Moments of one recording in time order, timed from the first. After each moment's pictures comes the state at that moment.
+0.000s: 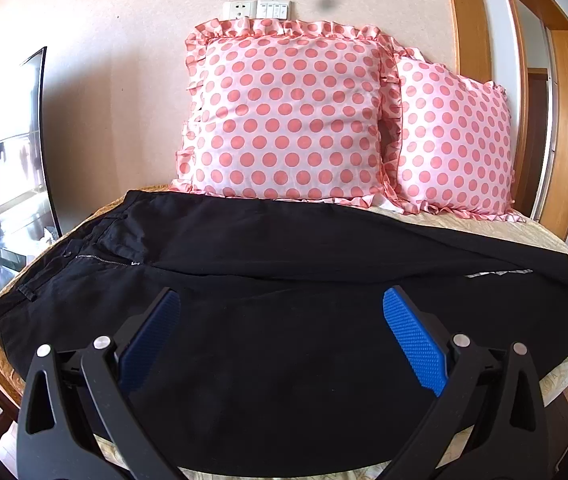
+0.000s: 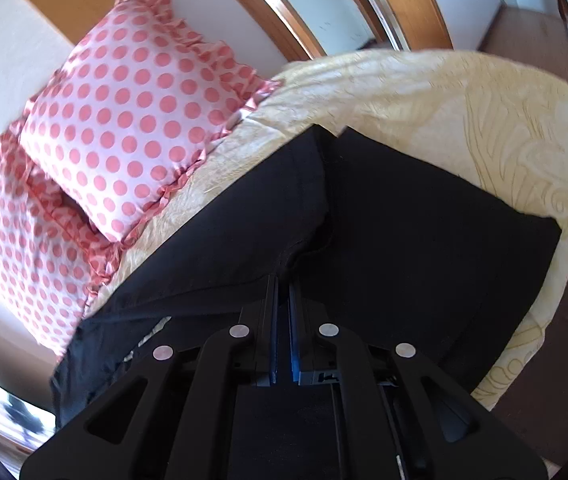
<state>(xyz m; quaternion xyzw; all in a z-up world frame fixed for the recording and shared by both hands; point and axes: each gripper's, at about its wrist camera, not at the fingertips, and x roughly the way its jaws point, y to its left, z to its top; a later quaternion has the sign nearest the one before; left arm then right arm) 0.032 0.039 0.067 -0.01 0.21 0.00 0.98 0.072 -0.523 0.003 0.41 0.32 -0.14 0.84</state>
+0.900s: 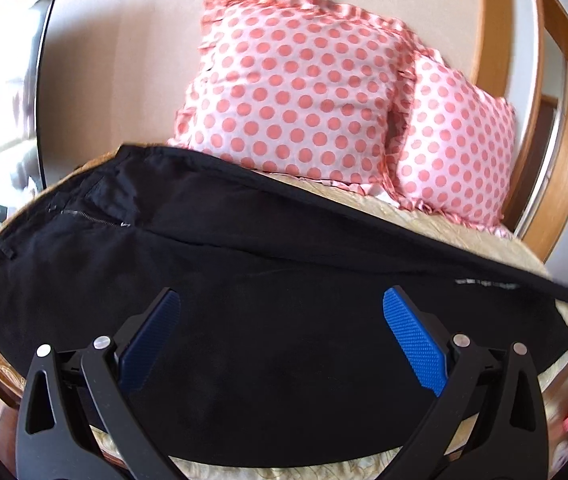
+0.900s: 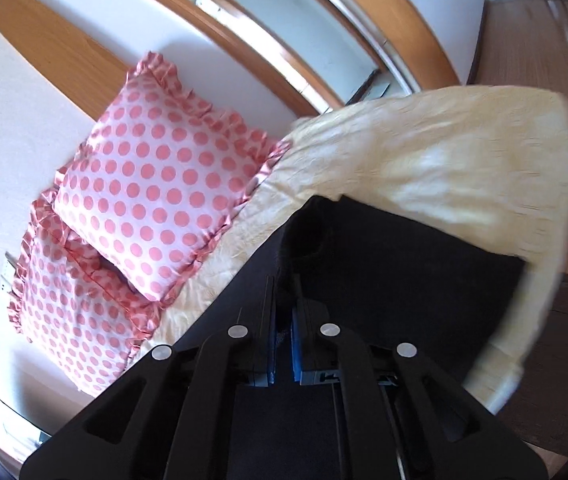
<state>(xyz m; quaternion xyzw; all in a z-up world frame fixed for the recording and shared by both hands) 0.051 0.069 0.066 -0.10 0.27 -0.02 0.96 0.016 -0.538 0.019 0.43 0.20 -0.16 0.86</state>
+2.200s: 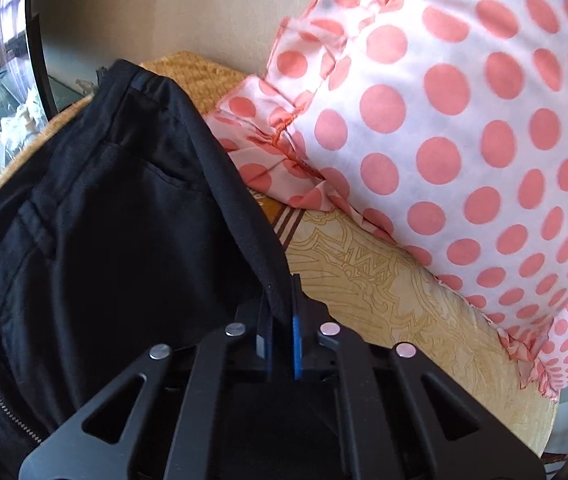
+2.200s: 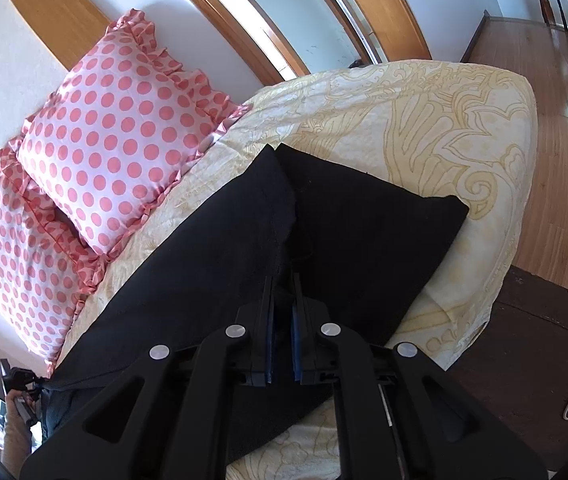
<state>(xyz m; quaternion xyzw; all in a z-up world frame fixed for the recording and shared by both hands) 0.386 0.211 0.043 -0.23 0.45 0.12 0.85 0.018 -0.532 -0.012 0.39 0.27 -0.18 0.86</state>
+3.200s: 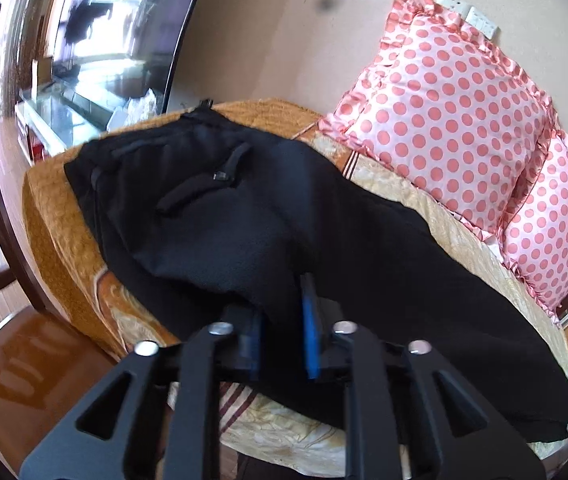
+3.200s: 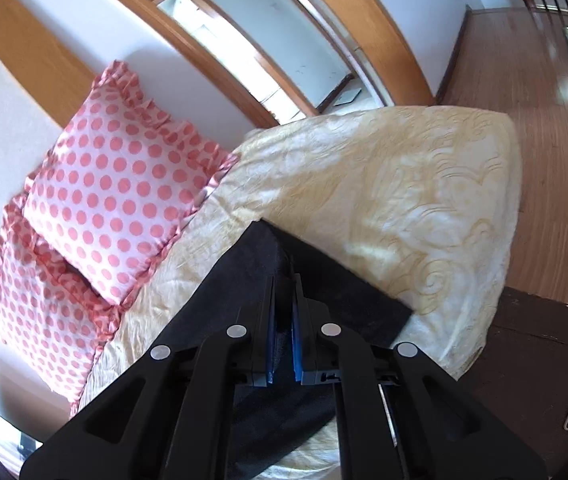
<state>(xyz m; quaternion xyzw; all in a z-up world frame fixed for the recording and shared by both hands) 0.004 0.205 0.026 -0.25 0.30 0.14 0.91 0.000 -0.581 0.008 0.43 0.22 -0.20 0.85</state>
